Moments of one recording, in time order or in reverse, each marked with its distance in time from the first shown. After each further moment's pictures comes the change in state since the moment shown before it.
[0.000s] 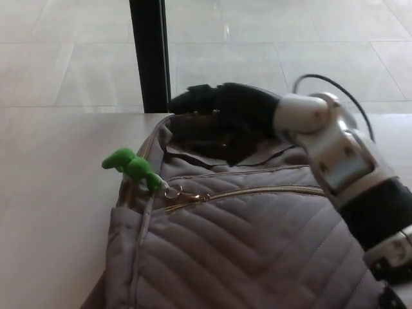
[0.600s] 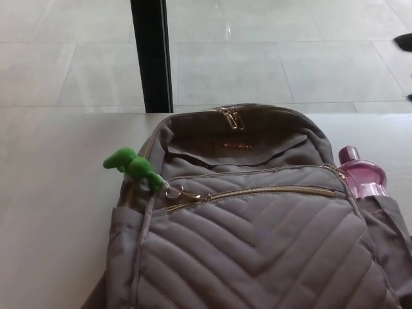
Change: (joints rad) left_arm 0.137 -0.048 0.002 -0.491 -0.147 0.041 -0.182; right_arm 0.264 -0.573 -0.478 -0.321 0.071 -0.037 0.045
